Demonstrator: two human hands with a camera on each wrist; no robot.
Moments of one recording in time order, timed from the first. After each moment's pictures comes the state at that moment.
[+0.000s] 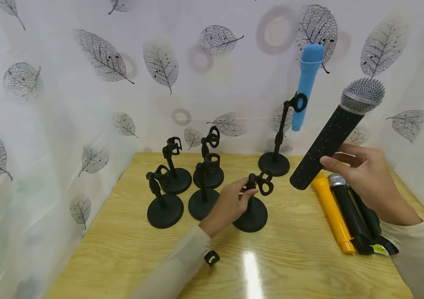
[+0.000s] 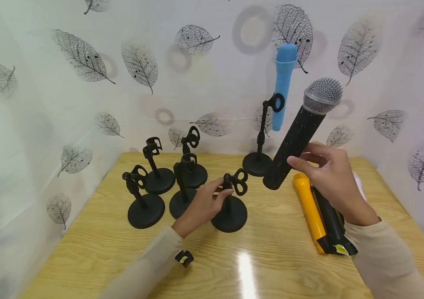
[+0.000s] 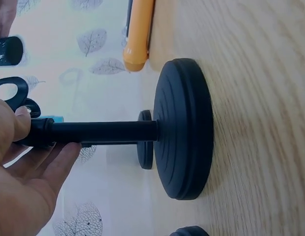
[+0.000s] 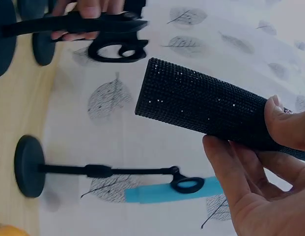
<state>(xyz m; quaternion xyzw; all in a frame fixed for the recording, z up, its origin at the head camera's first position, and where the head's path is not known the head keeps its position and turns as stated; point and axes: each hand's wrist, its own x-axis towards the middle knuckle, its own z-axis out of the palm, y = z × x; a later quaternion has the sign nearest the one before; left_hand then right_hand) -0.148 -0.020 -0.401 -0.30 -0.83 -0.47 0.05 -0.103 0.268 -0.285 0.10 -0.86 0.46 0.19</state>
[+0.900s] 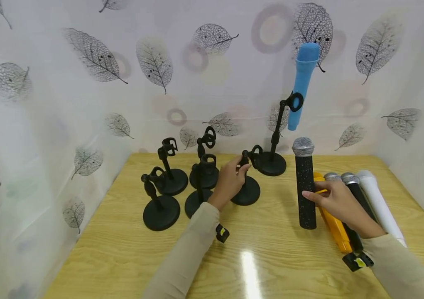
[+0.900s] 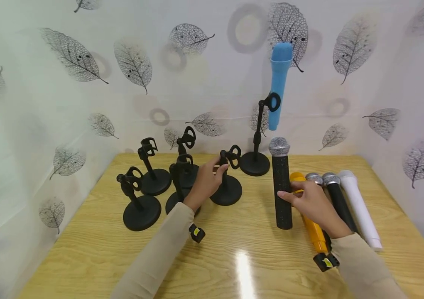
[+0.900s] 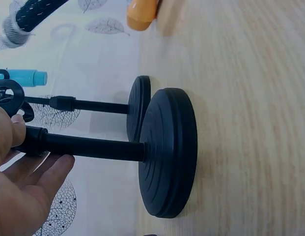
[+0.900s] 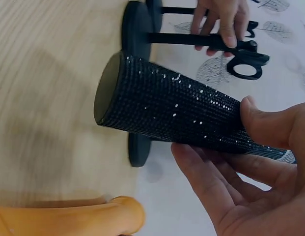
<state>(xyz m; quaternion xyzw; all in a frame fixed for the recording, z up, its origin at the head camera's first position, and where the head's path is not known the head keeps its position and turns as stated) -0.219 0.000 -0.404 -0.23 -0.85 -0.47 0.11 -0.113 0.279 -0.370 0.05 -0.93 0.36 -0.01</state>
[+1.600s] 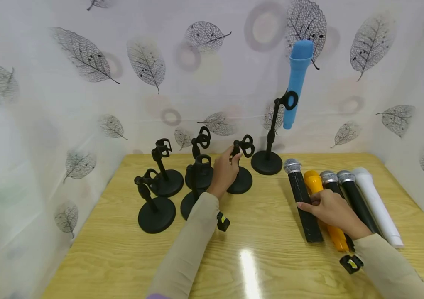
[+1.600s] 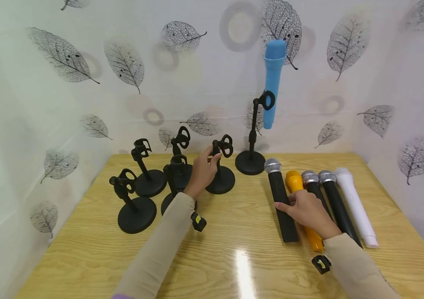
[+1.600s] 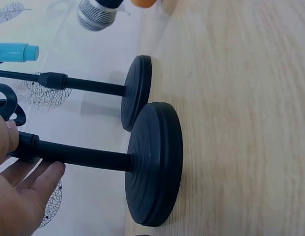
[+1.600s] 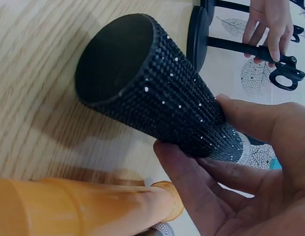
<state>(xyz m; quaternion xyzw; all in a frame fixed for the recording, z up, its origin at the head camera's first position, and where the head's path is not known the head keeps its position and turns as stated) -0.253 0.009 -0.412 -0.19 -0.85 -0.48 0.15 -0.118 0.289 -0.404 0.03 -0.96 0.27 -0.05</state>
